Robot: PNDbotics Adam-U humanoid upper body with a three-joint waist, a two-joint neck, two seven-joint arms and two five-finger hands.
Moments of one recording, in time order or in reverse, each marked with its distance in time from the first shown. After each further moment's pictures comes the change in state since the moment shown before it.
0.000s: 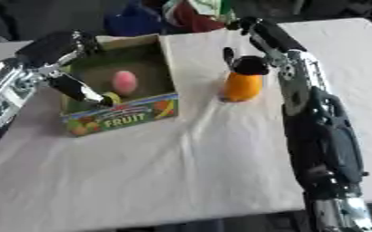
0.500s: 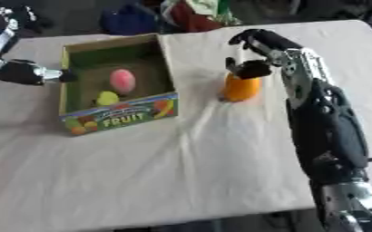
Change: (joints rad) left arm 0.195 0.091 0.116 -0.231 0.219 0.143 0.119; right arm -0.042 -0.069 0.001 0.123 0.010 0.039 0.148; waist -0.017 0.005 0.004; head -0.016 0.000
